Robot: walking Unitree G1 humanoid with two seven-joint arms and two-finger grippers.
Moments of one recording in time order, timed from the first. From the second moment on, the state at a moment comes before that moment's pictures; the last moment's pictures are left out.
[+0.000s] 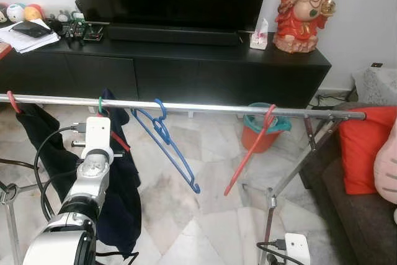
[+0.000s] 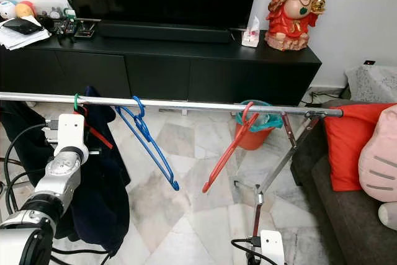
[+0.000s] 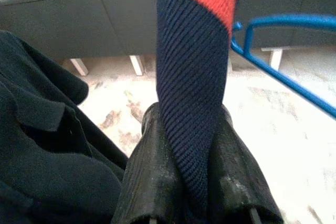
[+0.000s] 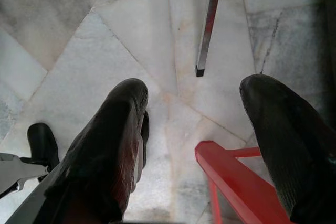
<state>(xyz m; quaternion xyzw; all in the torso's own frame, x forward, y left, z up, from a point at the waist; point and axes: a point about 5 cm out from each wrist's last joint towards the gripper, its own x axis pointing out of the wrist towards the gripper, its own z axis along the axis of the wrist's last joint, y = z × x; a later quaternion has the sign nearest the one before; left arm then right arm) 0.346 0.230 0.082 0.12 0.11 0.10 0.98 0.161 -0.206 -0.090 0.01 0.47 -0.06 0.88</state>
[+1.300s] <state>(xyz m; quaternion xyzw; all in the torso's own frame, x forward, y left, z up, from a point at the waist) 0.250 0.236 0.057 0.12 0.02 0.13 0.98 0.165 -0.205 -0.089 0.02 0.46 -0.08 0.89</state>
